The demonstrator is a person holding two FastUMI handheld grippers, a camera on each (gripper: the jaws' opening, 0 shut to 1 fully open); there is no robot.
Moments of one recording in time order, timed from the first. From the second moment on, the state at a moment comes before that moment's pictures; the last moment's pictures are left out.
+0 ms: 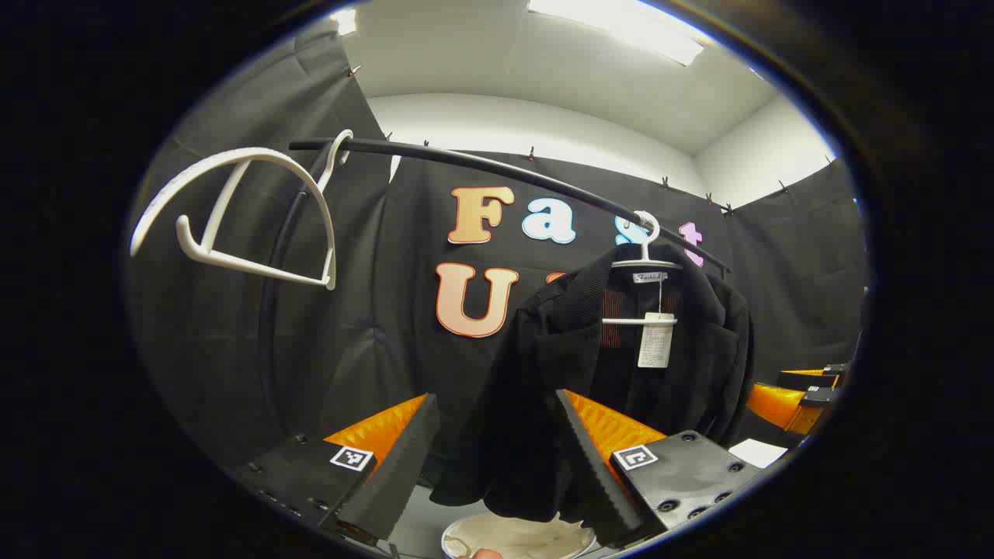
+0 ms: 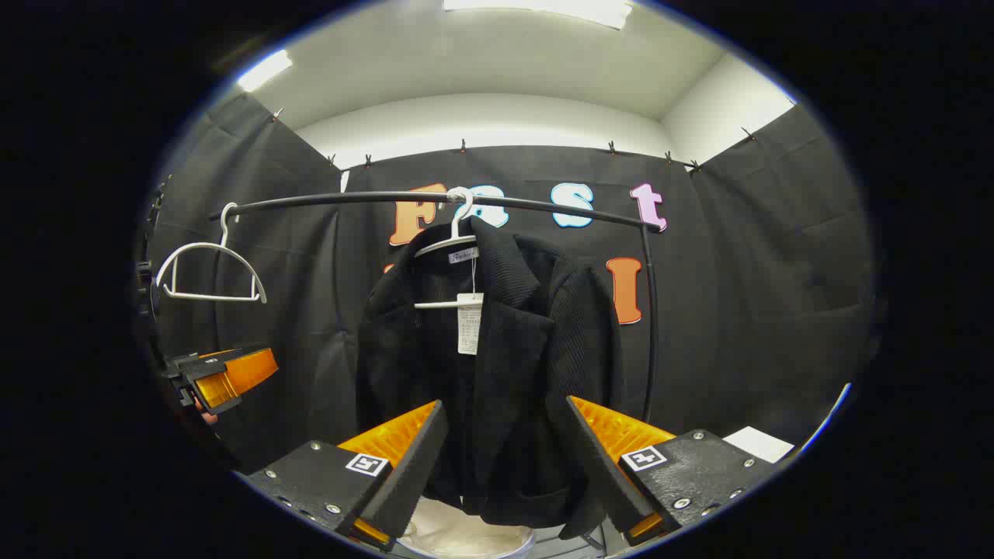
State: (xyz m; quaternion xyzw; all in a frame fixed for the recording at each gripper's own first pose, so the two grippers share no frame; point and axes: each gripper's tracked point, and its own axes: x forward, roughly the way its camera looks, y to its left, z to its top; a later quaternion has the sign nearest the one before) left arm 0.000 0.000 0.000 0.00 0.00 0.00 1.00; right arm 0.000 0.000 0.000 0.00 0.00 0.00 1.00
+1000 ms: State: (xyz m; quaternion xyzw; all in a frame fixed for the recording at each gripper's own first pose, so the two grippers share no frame) left arm 0.000 -0.001 0.001 0.00 0.00 0.00 1.00; right arm -0.001 -0.003 -0.012 0.00 0.01 0.00 1.00
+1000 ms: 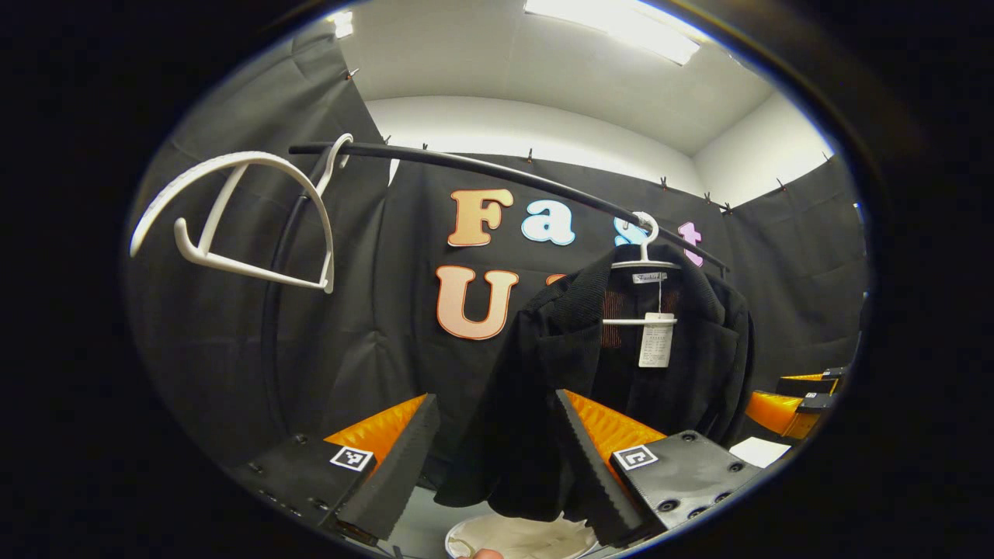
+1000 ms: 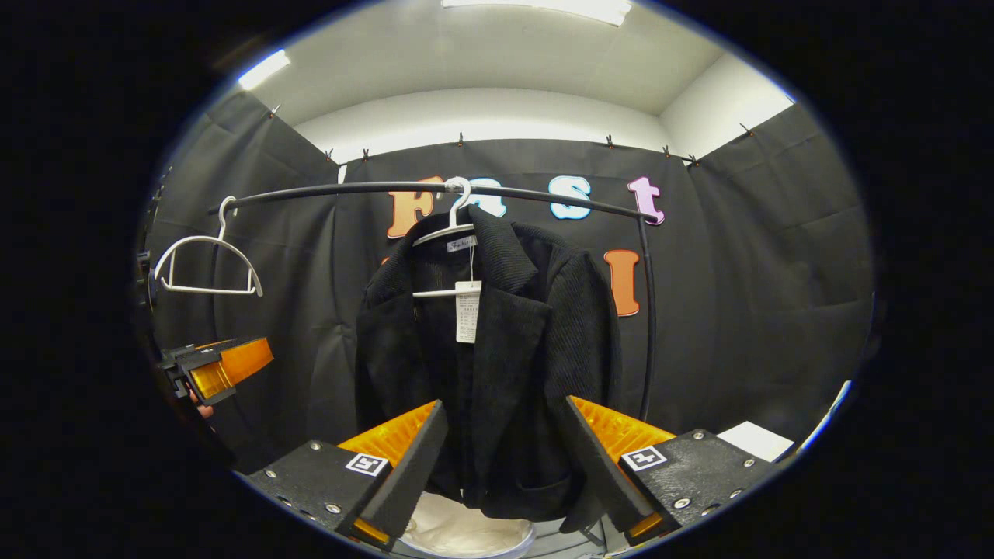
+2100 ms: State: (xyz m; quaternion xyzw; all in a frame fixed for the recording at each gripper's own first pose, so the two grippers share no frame) left arm -0.022 0.032 -0.006 0.00 0.00 0.04 1.00; right arm 0.150 0.003 -0.106 0.04 0.12 -0.04 0.99
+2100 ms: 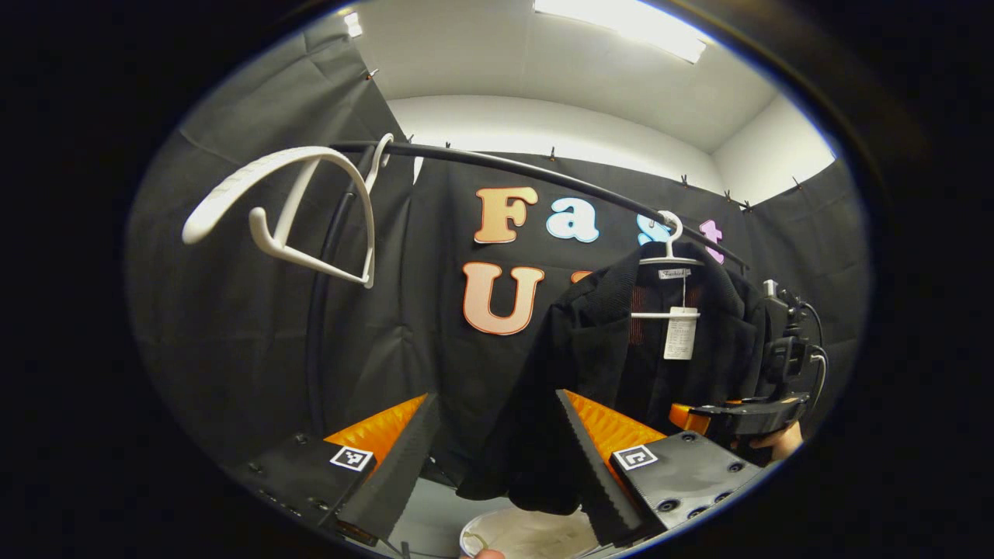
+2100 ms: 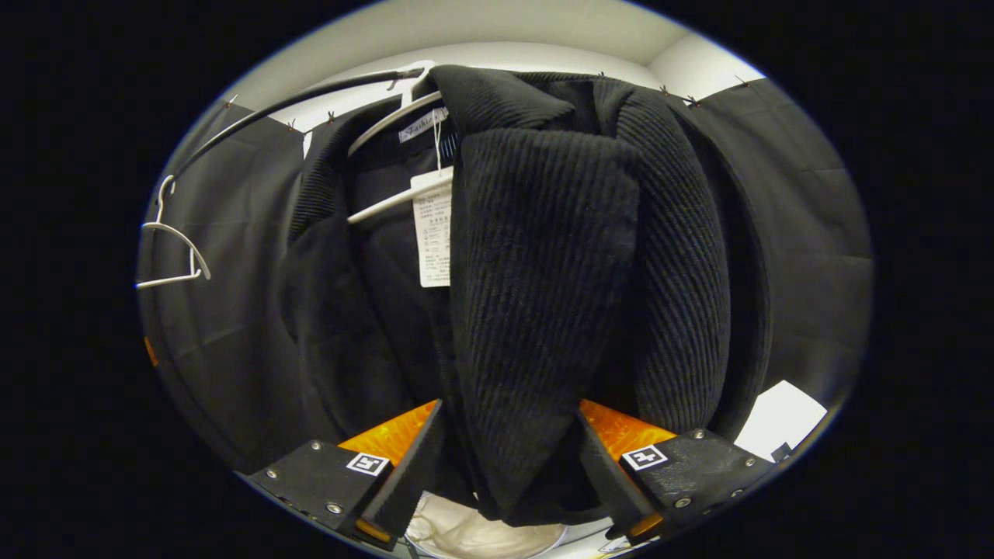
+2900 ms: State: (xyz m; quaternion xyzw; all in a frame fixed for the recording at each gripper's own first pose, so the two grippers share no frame) left arm 0.077 -0.086 -0.074 -0.05 0.05 -0.10 0.99; right arm 0.111 -0.022 -0.061 -0.04 0.05 -0.03 1.00
